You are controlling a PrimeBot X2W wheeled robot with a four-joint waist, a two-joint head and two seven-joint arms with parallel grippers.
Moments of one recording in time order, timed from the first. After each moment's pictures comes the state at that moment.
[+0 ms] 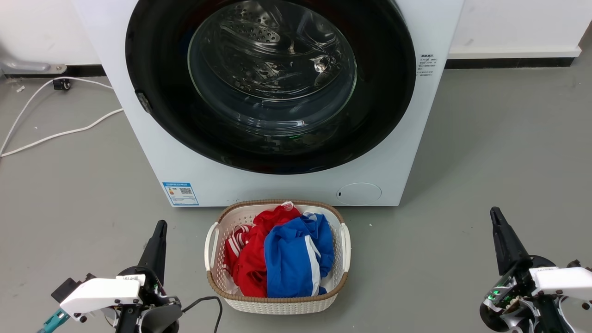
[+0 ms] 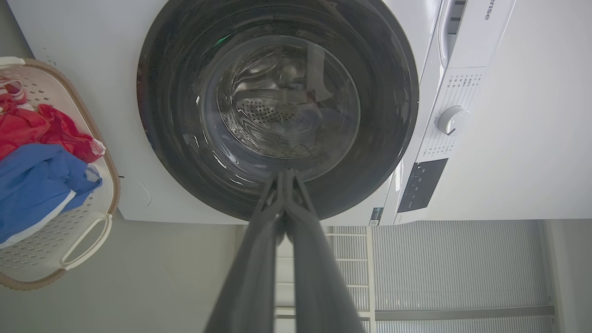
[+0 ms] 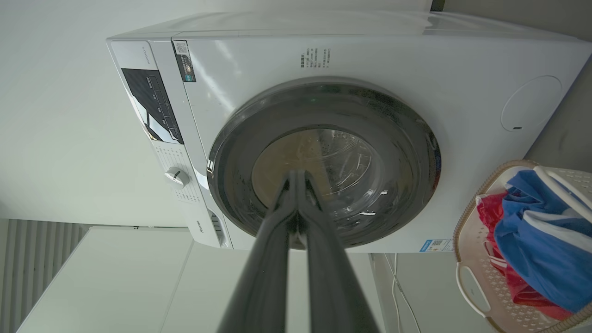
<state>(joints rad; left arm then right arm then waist) -0.10 0.05 0.11 0.25 -1.61 -0.13 0.11 -0.10 -0.06 -0.10 0.24 1.62 0.13 0.10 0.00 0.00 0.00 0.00</state>
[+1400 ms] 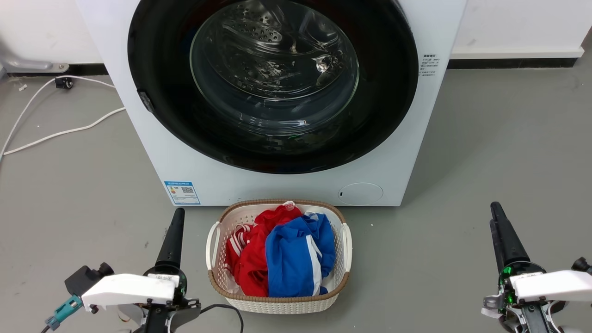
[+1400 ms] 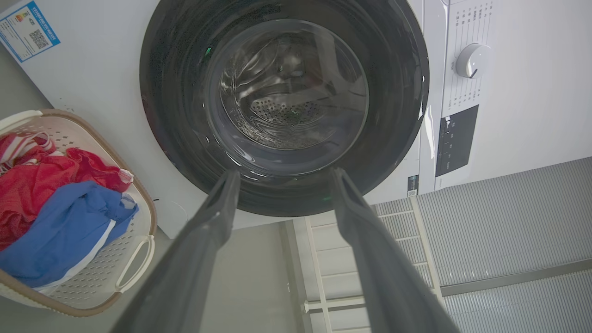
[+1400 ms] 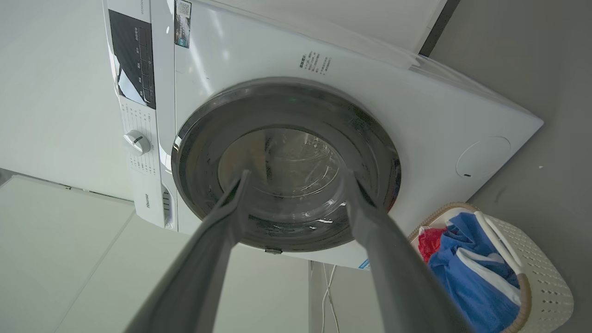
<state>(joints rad) -0.09 0.05 0.01 0.19 -1.37 -0.13 0.00 -0.06 -0.08 -0.05 0.19 1.35 0.13 0.00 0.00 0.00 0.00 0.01</state>
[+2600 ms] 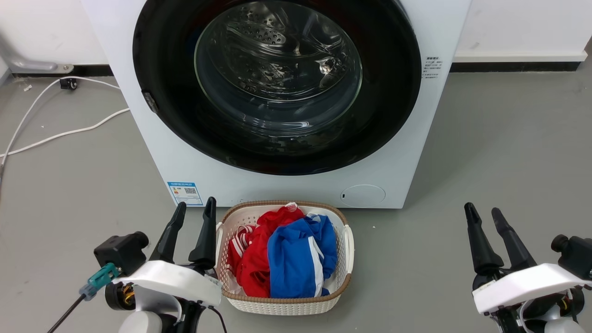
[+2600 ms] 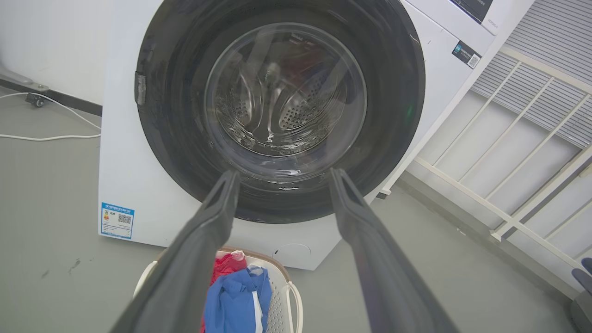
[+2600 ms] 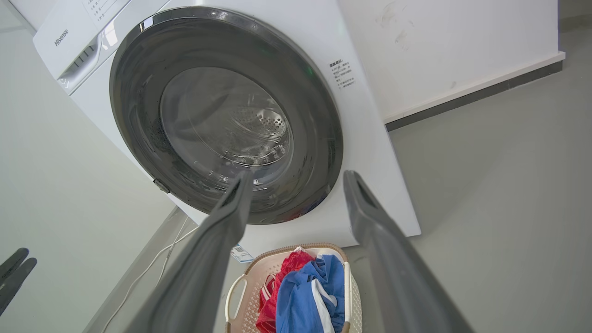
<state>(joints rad) -0.11 0.11 -0.12 0.13 -0.58 -0.09 -0.12 -0.03 -0.08 -0.02 0.07 0.56 0.13 -0.02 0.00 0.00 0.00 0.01</state>
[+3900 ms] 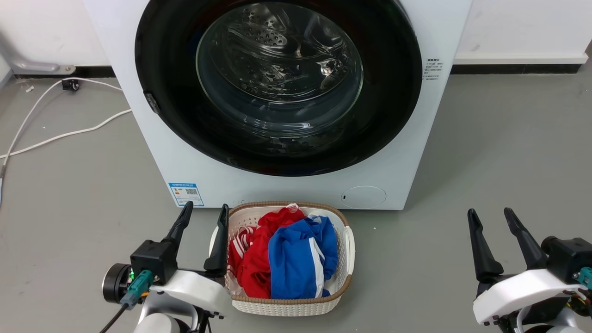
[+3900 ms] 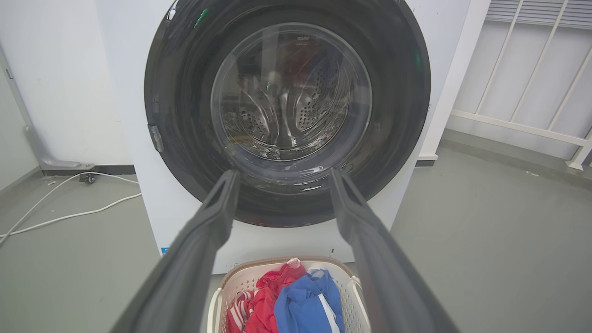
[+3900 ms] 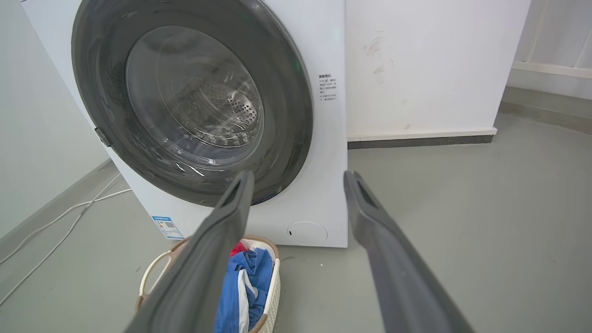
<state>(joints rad) -0.12 0.14 -0.18 0.17 -0.26 -0.05 -0.22 0.01 -0.05 -0.06 -0.04 0.19 0.13 0.02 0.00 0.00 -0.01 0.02</state>
